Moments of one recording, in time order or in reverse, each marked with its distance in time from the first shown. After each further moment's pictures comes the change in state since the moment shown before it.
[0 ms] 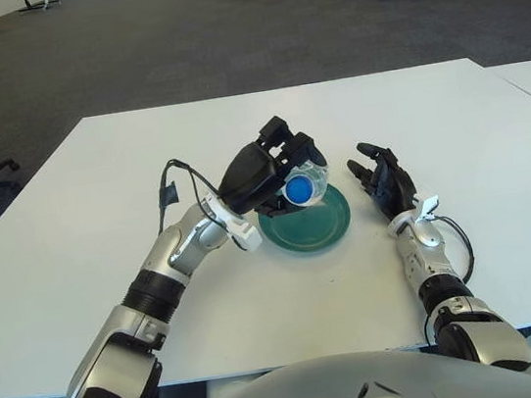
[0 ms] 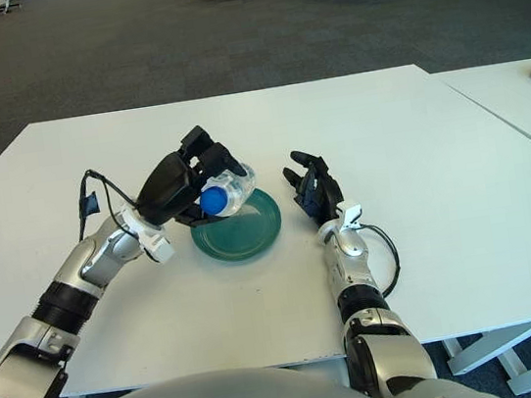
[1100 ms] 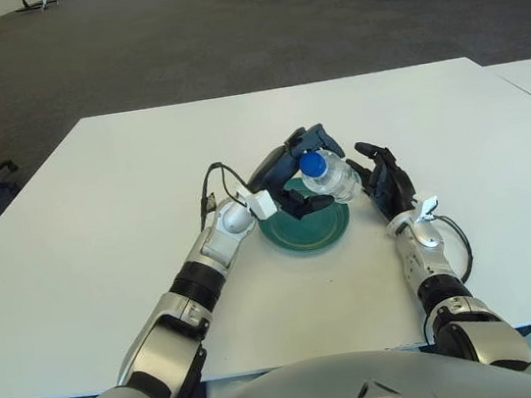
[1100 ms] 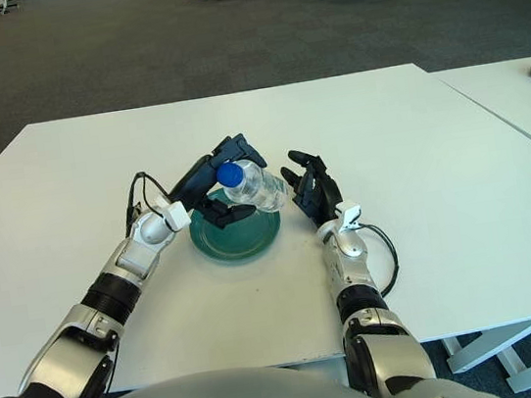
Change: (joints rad) left arm 0.003 -0.232 0.033 0.166 -0.520 0.254 -0.456; right arm 0.003 0.006 0.006 0.000 0.001 -0.039 0.032
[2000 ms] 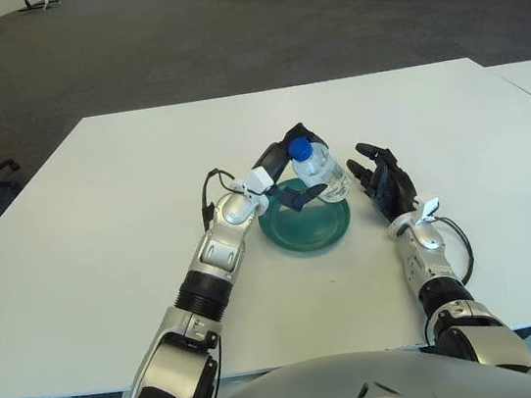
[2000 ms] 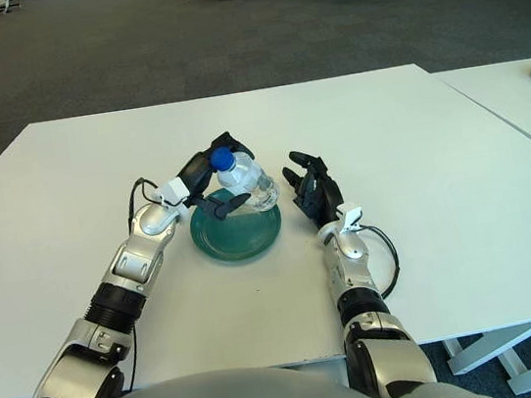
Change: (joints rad) left arm 0.048 -0.065 0.078 -0.180 -0.042 0.429 -0.055; right arm 0.020 0.003 -0.005 -0.035 0.001 0.033 -0.012
